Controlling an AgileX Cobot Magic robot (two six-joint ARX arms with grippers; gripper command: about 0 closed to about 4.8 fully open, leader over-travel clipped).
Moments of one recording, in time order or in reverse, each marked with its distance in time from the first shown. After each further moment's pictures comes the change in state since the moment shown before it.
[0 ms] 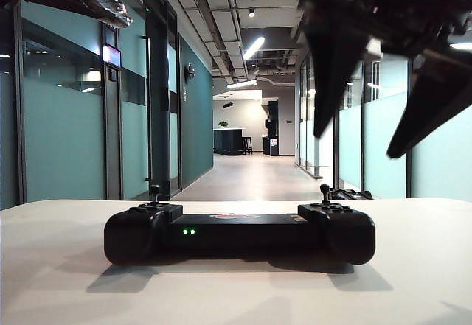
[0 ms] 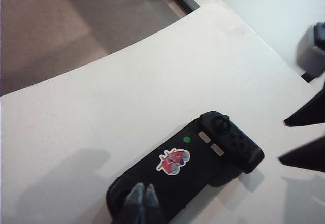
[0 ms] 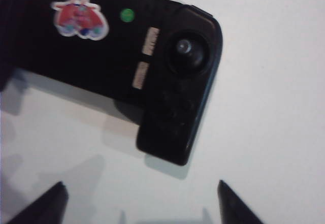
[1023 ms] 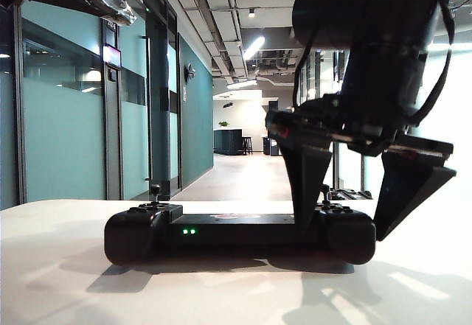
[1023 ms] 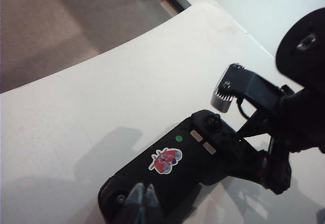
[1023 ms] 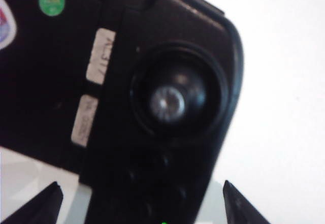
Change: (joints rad) left arm -0.001 0.000 0.000 0.000 0.026 0.000; right arm 0.003 0.275 0.000 0.124 0.027 -0.040
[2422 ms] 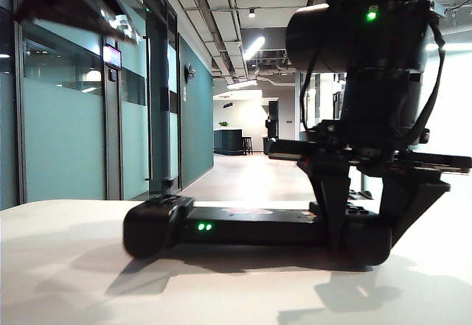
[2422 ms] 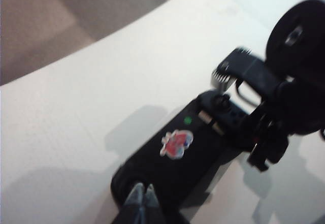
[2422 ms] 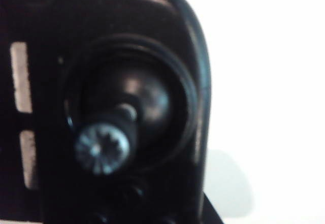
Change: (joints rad) left arm 0.000 0.064 0.000 0.000 0.019 0.078; right arm -0.002 0.062 0.005 -0.016 0.074 0.211
